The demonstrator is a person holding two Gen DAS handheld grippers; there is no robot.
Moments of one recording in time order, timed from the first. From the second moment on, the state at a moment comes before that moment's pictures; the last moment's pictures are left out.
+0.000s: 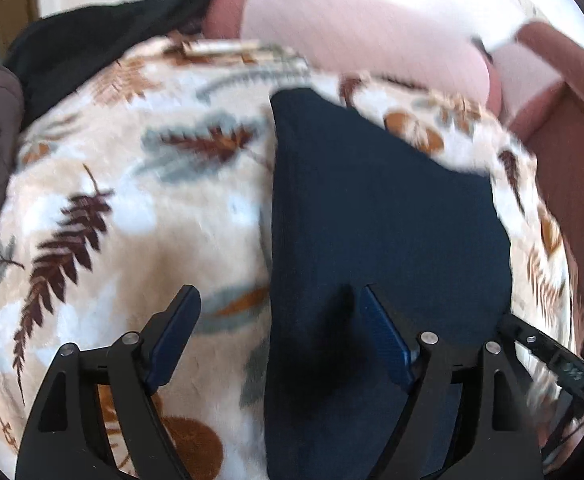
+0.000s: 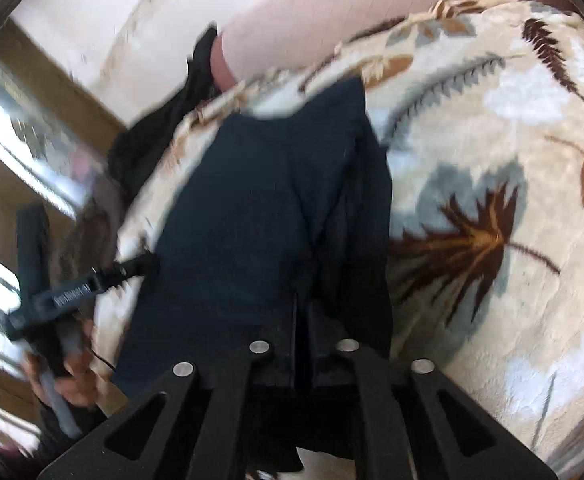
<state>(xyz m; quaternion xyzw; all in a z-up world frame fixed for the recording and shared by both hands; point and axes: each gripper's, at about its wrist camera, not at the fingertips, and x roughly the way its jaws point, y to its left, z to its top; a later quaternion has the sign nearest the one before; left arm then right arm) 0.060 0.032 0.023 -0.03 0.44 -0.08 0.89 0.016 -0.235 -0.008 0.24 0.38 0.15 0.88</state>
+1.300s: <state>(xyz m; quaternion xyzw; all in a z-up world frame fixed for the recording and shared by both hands) 0.084 0.001 -0.007 0.01 0.48 -0.06 0.88 0.044 -0.223 -0.011 0.16 0.40 0.07 0.90</state>
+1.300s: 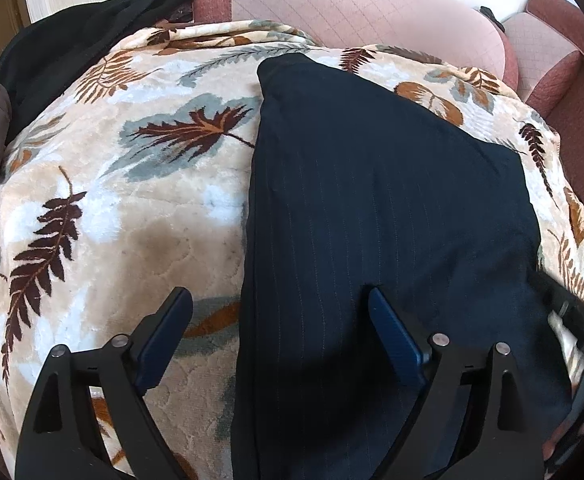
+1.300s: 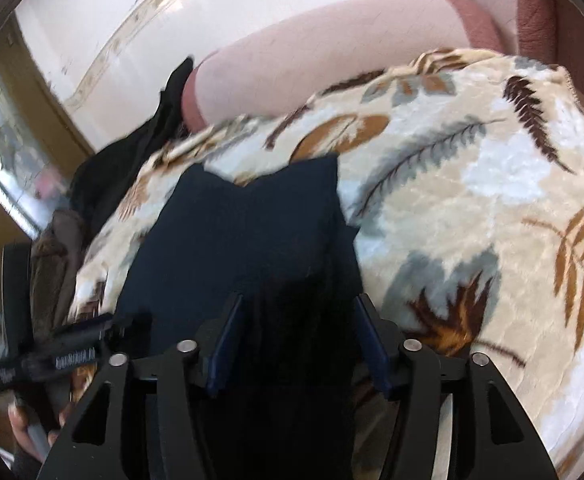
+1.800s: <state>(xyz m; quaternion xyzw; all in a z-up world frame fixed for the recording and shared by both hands) 0.081 0.001 -0.014 0.02 0.47 -0.04 0.88 0.038 -0.232 -0.040 0.18 0.41 0.08 0.89</state>
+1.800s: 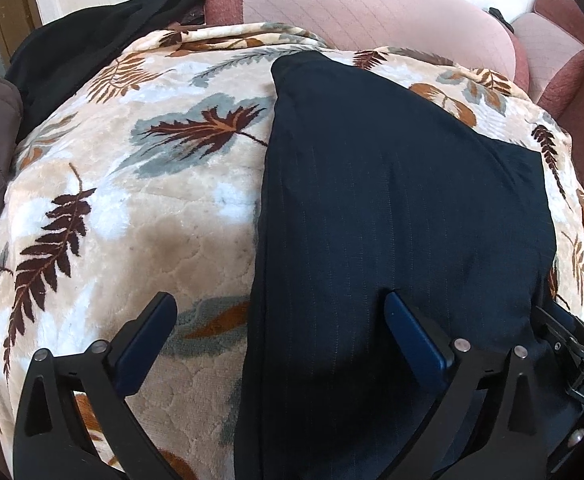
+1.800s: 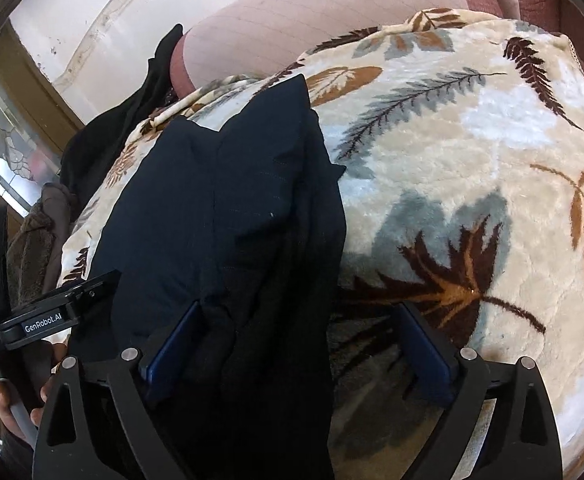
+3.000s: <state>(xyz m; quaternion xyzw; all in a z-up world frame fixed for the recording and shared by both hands) -0.004 0.021 -0.002 -0.03 0.47 -0.05 0.88 -0.107 -0.254 0.004 0.18 0.34 -0.05 0.92</state>
